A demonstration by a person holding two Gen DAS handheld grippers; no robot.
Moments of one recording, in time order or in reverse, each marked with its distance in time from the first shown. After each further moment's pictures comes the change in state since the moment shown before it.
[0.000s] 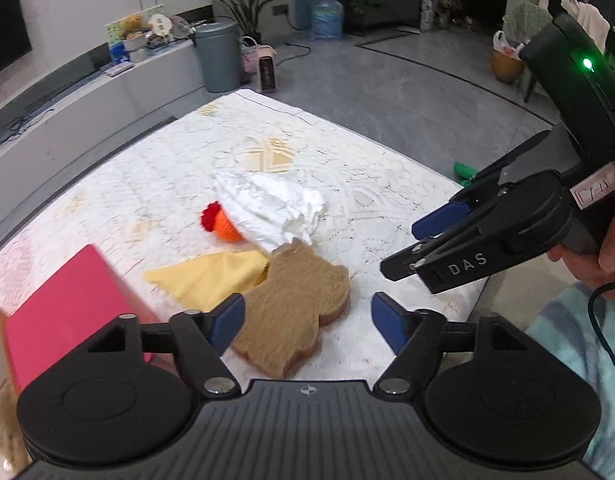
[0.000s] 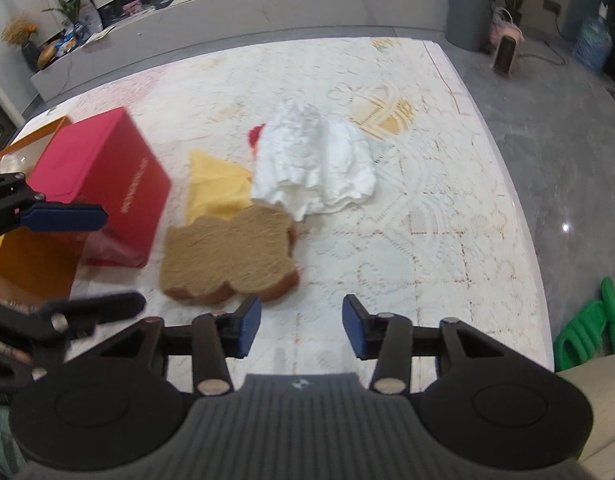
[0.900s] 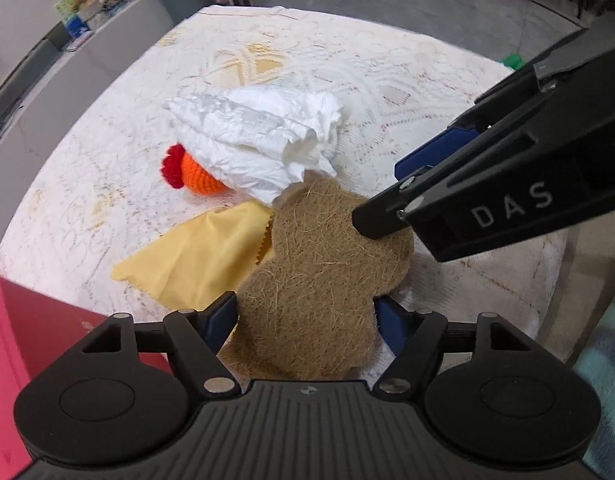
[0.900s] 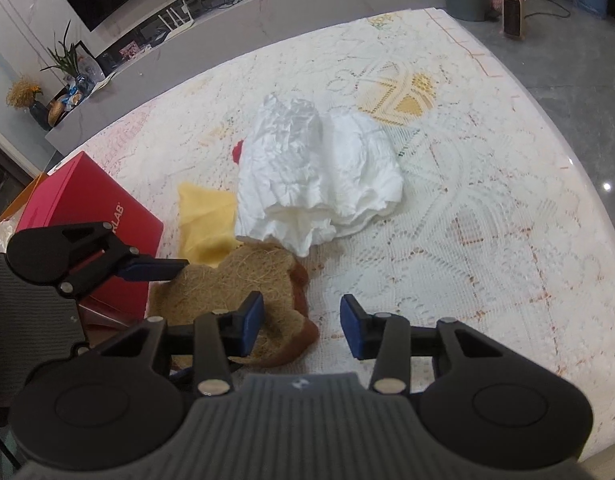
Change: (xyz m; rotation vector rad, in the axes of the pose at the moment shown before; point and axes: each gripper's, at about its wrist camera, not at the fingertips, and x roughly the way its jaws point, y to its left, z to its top) left arm 0.098 0.002 0.000 0.170 0.247 0.093; right arm 0.067 -0.021 0.012 0.154 -0.044 0.156
